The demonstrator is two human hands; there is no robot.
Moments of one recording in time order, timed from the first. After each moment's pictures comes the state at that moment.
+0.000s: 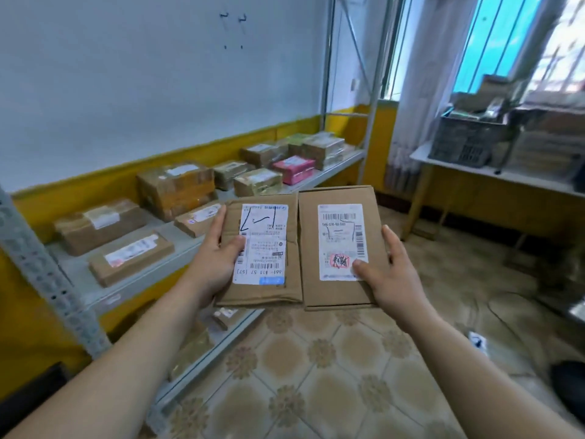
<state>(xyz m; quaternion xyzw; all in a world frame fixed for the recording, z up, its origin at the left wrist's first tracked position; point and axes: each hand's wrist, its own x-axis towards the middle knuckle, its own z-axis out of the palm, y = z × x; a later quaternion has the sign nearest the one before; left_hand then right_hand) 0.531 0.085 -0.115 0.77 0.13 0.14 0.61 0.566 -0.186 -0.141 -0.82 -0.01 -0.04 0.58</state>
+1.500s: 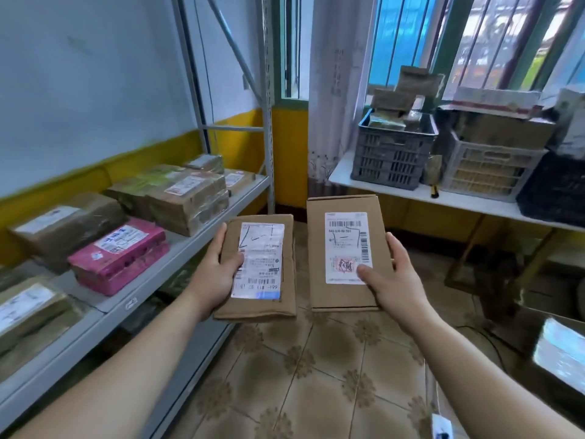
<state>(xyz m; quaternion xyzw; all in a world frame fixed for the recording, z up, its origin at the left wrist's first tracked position) 1.235 -0.165 -0.169 0.77 0.04 0.02 0.63 1.183 -0.463 -0.162 -0.80 0.13 -0.09 0.57</state>
